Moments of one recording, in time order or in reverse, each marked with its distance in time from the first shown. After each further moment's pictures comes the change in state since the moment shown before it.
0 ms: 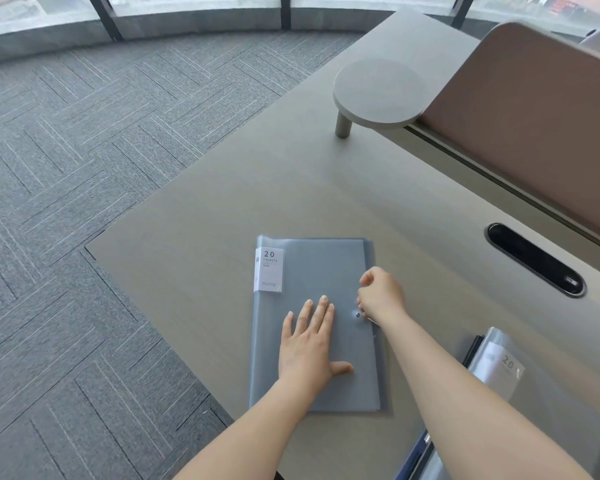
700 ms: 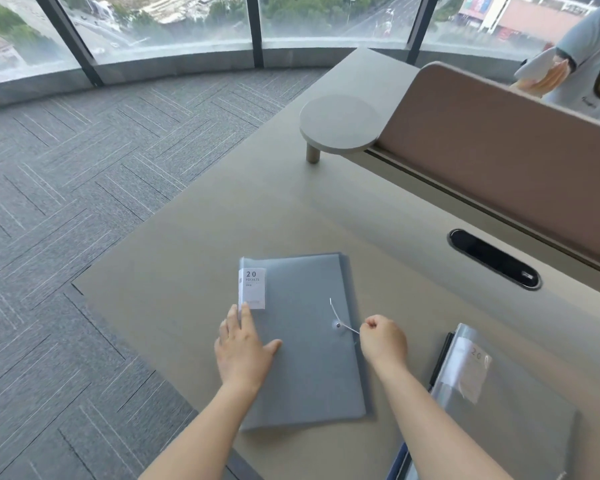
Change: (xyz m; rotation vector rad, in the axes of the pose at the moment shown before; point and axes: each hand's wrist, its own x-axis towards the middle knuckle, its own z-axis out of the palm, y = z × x) left_hand -0.002 -0.056 -0.037 -0.180 0.190 -0.405; right_hand -0.049 0.052 -0.012 -0.059 0.163 0.061
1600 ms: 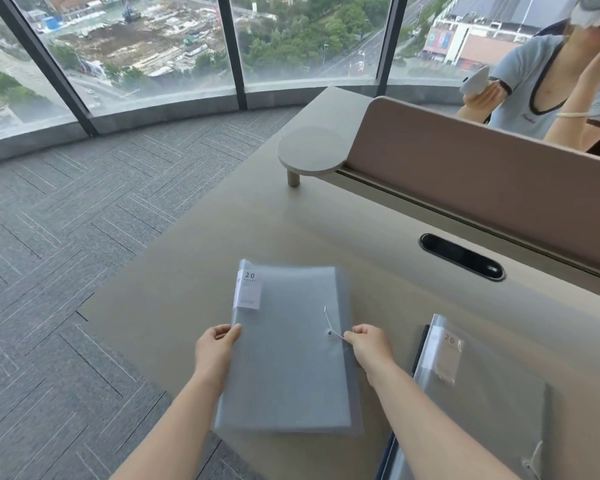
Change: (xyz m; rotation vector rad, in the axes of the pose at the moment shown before) left_hand 0.007 -0.029 -0.037 -1.015 -0.103 -0.328; right_hand -0.028 0.010 -0.009 0.539 -0.156 0.140
